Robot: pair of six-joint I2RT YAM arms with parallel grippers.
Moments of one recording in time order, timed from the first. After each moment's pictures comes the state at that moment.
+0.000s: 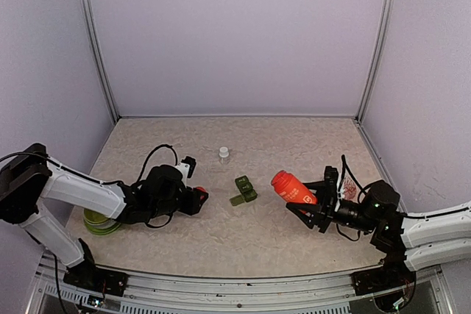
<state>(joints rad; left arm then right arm) -0.89 1.51 0.57 0.33 -0.25 -0.40 0.91 0.96 0.15 0.89 -0.24 0.03</state>
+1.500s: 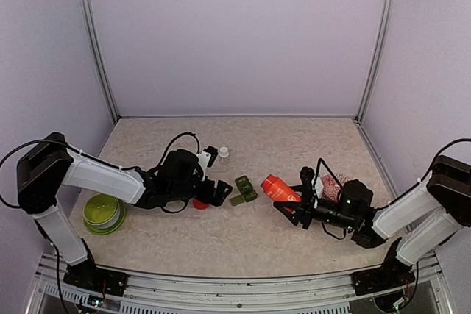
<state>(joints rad) -0.86 1.70 0.79 0.31 -0.11 -0.28 0.84 1.45 0.19 1.18 -0.21 0.08</state>
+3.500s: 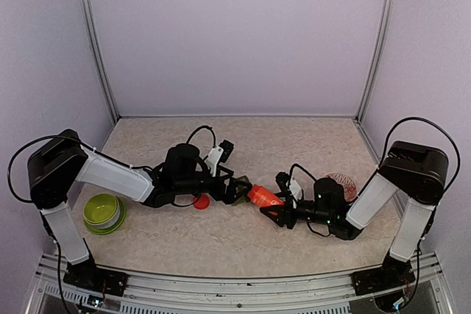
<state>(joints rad) -0.85 1.79 0.84 0.58 0.26 -0.23 0.81 1.80 0.38 1.14 -0.26 0.08</state>
